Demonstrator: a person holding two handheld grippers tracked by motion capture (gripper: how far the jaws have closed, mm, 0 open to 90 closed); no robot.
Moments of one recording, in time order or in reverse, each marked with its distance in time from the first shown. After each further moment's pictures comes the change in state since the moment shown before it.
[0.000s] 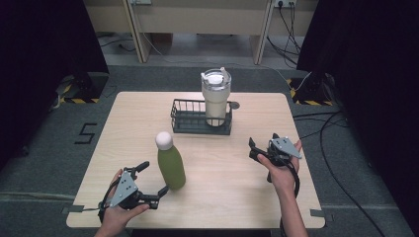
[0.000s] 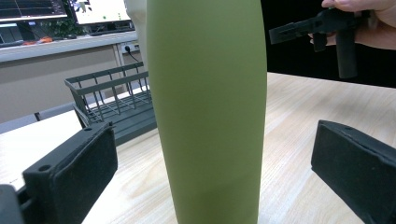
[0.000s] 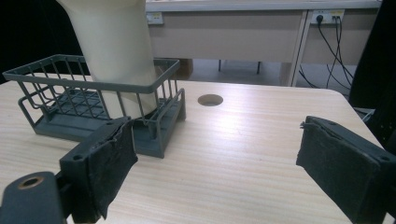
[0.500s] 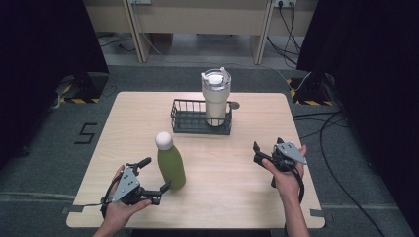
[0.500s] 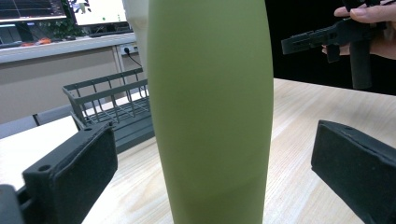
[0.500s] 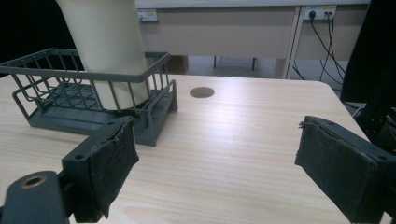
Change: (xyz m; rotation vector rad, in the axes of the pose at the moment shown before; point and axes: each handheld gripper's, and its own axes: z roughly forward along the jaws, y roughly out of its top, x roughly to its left) left arm 0.002 0.010 0.010 -0.003 -0.005 -0.006; right arm -0.008 -0.007 -0.014 0.010 -0.020 0.007
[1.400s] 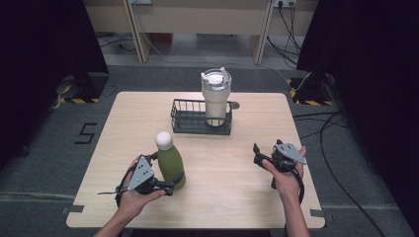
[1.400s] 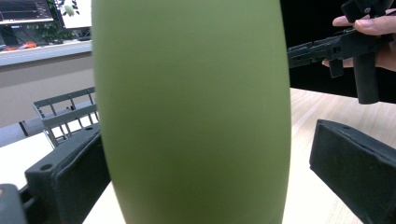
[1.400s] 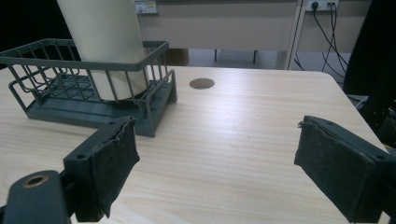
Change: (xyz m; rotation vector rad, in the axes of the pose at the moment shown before) left arm -0.003 0.009 0.040 -0.007 -0.031 0.005; right arm -0.002 -0.006 0.002 0.029 0.003 0.003
